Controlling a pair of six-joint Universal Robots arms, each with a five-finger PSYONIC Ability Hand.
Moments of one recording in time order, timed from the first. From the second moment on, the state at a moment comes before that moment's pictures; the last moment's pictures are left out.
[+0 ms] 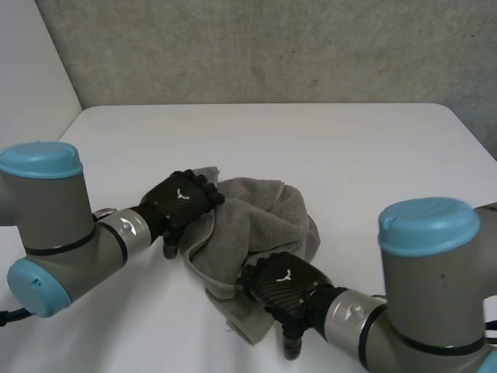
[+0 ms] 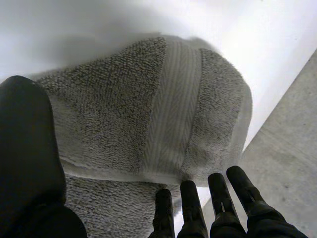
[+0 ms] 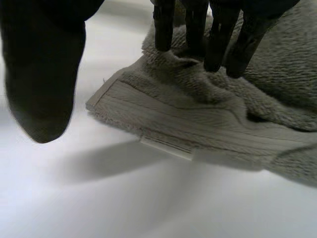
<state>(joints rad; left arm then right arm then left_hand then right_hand) 4.35 -2.06 -1.54 3.16 -1.18 3.88 2.24 -1.21 1.70 0.14 1.24 2.74 0.26 0.26 0.25 0.26 0.23 0.30 0.28 0.28 0.28 0.12</state>
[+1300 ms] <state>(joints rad) 4.44 -2.01 -1.64 3.26 -1.26 3.78 2.21 -1.22 1.85 -0.14 1.20 2.70 0.27 0.26 0.26 0.26 0.23 0.53 0.53 0.53 0.53 0.35</state>
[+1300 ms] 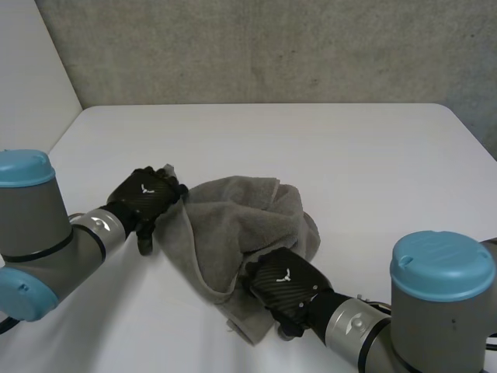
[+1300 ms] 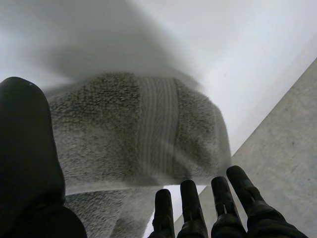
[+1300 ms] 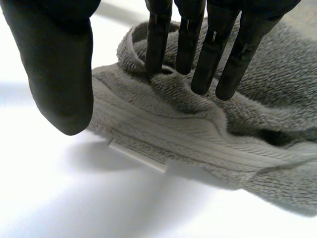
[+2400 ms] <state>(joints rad) 4.39 -2.14 -1.56 3.30 -1.22 3.78 1.81 -1.26 1.69 0.09 1.26 2.47 0.98 0.98 0.98 0.99 0.97 1.32 1.32 1.33 1.33 1.16</state>
